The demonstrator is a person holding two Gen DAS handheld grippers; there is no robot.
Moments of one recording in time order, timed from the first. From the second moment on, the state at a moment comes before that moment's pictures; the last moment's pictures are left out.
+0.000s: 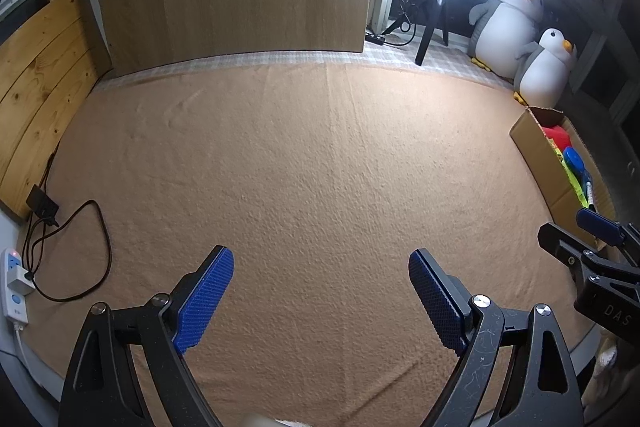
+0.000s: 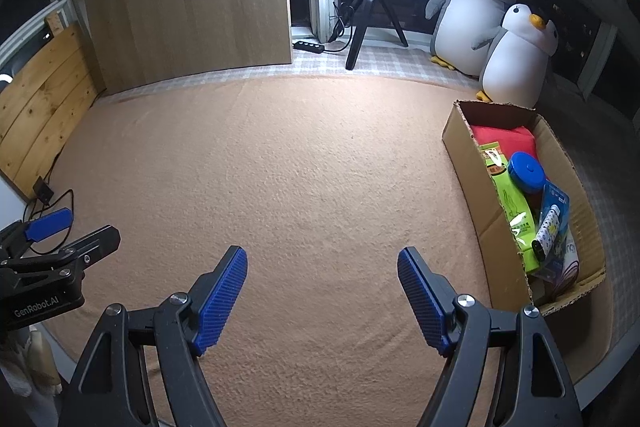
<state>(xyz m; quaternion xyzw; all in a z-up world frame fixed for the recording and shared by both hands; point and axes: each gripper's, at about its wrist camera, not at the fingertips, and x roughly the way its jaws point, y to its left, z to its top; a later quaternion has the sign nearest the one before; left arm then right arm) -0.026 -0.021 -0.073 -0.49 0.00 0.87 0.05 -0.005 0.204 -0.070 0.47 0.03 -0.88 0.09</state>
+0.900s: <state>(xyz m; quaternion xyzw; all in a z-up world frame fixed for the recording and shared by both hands) -0.029 -0.021 -0.078 -0.49 0.00 0.87 0.05 -0.006 0.208 -0.077 0.48 0.03 -0.87 0.09</state>
